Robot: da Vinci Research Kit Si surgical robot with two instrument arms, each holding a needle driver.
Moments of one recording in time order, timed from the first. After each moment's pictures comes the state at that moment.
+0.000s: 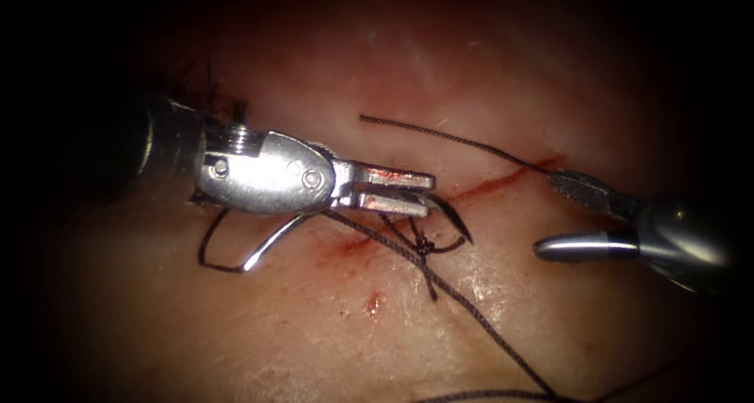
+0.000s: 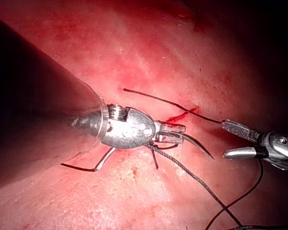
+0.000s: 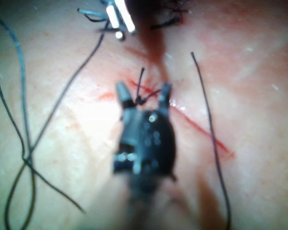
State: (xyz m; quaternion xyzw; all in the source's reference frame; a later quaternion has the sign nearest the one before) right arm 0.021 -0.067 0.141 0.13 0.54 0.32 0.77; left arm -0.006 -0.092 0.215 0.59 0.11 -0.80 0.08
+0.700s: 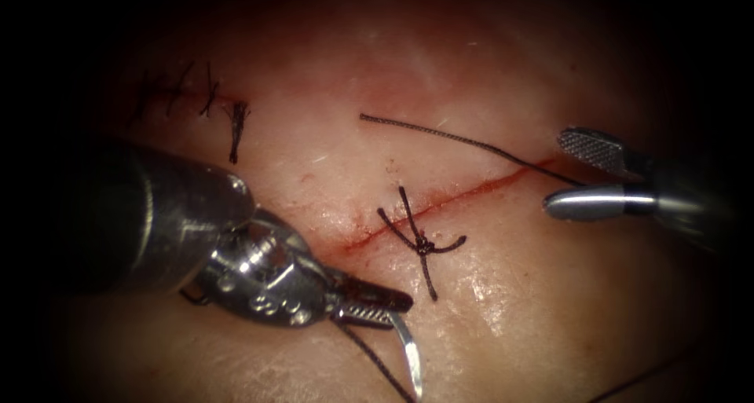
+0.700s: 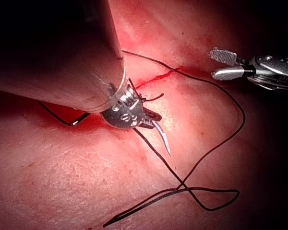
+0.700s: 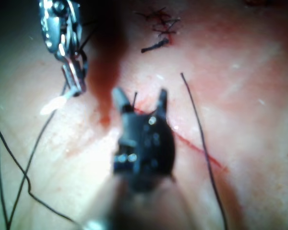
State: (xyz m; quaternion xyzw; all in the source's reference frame) right arm 0.021 -0.063 0.139 0.24 0.47 0.41 0.74; left arm -0.005 -0.099 0.211 0.45 -0.05 -0.81 0.36
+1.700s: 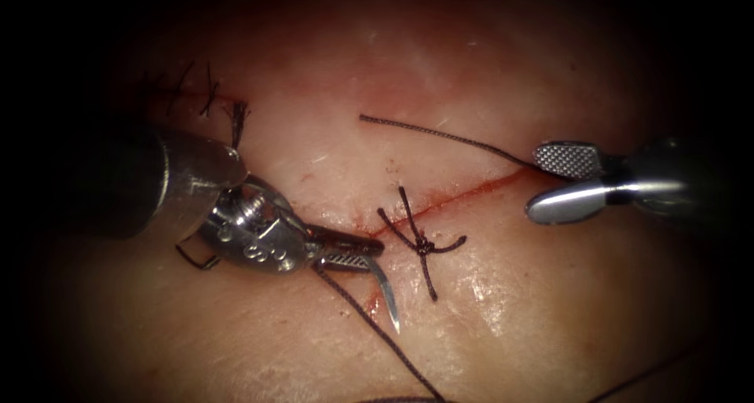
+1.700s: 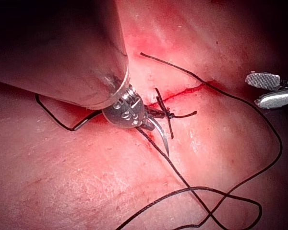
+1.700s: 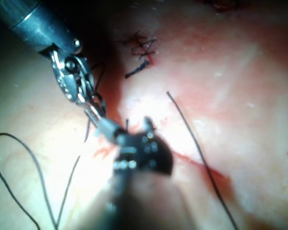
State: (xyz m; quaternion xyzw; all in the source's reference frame) right arm 0.023 -0.063 0.139 0.27 0.45 0.42 0.74; left arm -0.003 -0.096 0.220 0.48 0.03 -0.86 0.19
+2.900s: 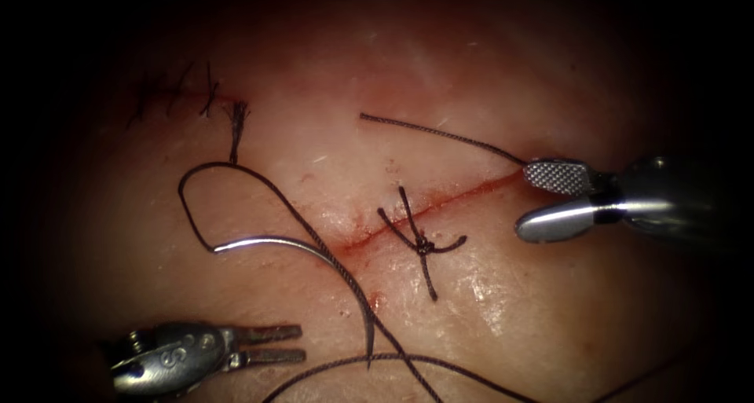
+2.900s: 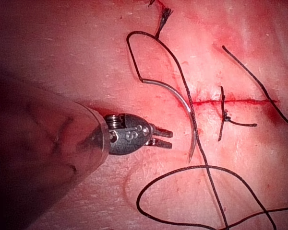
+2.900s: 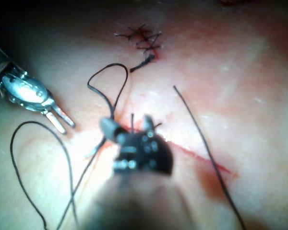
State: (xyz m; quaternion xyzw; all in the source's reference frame) right arm 0.024 -0.064 0.139 0.26 0.45 0.41 0.74; left arm 0.003 -0.105 0.220 0.49 0.15 -0.78 -0.36
